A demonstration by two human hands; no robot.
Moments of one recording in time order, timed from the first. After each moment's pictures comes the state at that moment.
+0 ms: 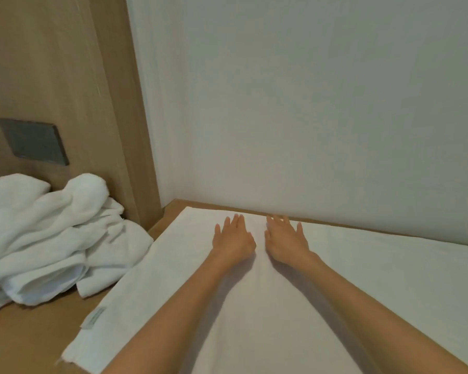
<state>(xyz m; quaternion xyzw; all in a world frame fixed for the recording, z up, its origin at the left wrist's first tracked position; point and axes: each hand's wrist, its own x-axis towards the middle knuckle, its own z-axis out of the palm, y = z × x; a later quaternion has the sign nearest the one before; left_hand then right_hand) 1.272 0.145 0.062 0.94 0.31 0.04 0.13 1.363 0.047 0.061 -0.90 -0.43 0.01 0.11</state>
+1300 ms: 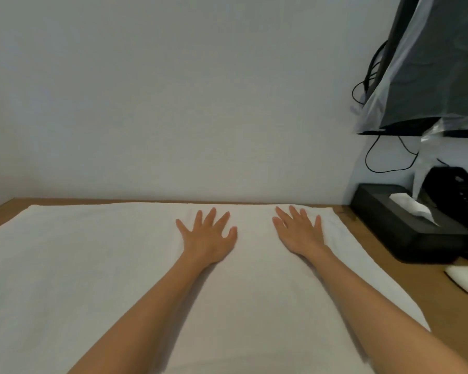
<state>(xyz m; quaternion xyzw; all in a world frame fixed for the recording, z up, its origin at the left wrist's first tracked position) 1.409 -0.069 0.031 0.97 0.21 0.04 0.08 1.518 -0.258 0.044 -0.97 -0.21 0.02 0.09</state>
